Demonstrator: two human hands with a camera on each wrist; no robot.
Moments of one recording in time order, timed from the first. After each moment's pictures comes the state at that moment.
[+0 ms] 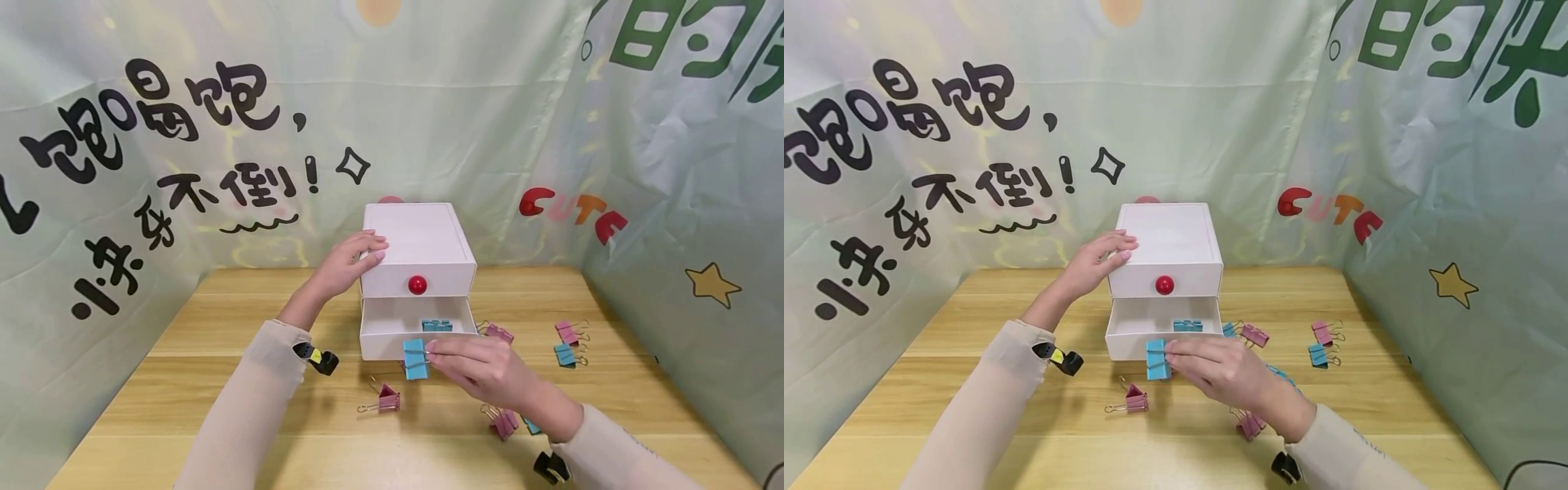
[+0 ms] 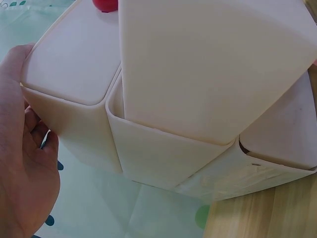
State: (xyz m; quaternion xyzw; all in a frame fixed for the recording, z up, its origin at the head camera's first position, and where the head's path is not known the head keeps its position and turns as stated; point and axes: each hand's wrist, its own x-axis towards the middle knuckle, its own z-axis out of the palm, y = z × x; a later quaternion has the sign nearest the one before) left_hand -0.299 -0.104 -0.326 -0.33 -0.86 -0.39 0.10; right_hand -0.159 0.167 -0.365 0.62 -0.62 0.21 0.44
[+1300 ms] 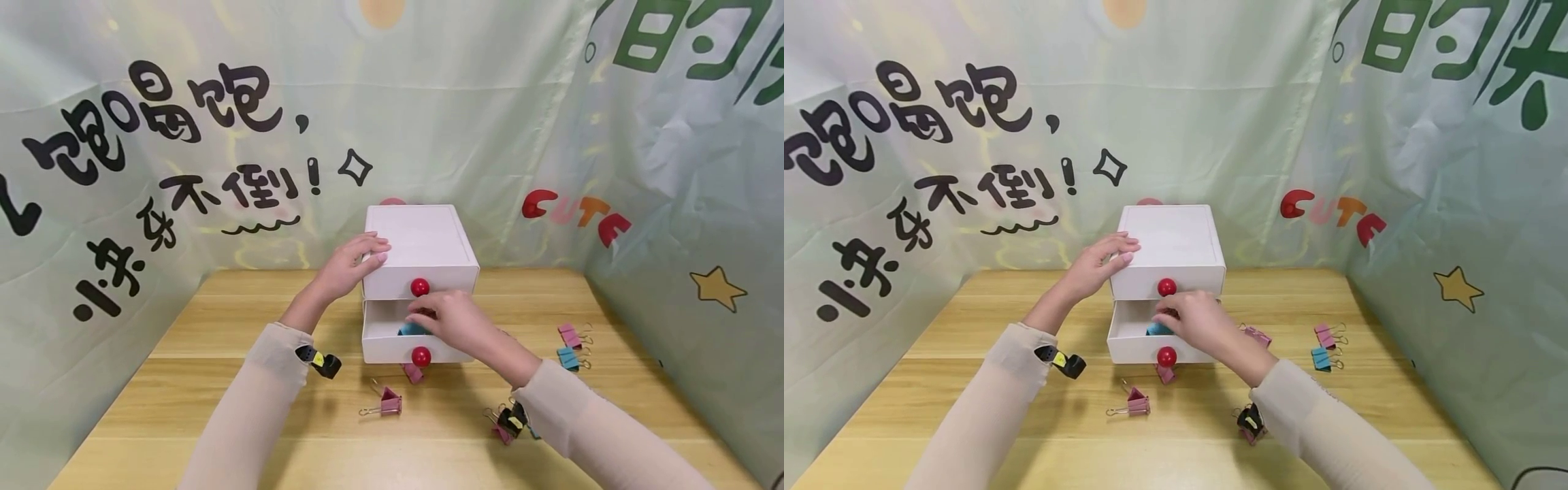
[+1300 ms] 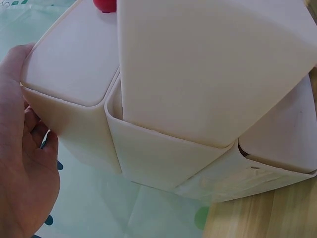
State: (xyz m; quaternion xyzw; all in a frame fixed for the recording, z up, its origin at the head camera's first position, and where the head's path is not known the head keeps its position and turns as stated) left_hand -0.297 -0.104 -0.327 -0.32 -0.86 -0.39 0.10; right_hand -0.208 0.135 -0.347 0.34 -0.90 0.20 0.19
